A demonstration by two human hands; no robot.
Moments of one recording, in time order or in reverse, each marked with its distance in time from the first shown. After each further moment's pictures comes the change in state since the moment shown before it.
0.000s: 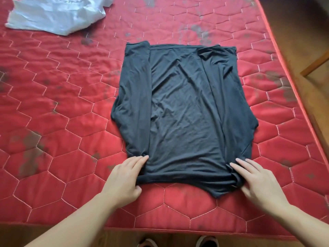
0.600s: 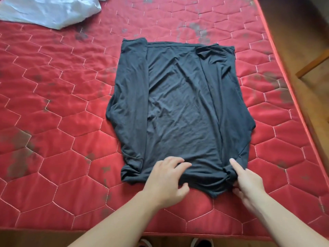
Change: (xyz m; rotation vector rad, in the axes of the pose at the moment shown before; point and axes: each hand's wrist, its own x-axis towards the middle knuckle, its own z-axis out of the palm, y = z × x) left_hand 0.050 0.107 0.009 -0.254 0.042 0.129; right_hand 0.031 -0.057 -0.018 1.308 0.054 1.214
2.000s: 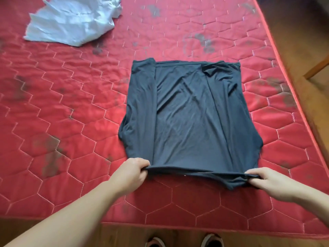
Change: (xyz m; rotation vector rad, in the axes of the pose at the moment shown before) left_hand -0.043 -0.071 -0.099 -0.043 -0.191 -0.288; right_hand -0.008 -0.056 -0.067 -1.111 -0.655 -0.497
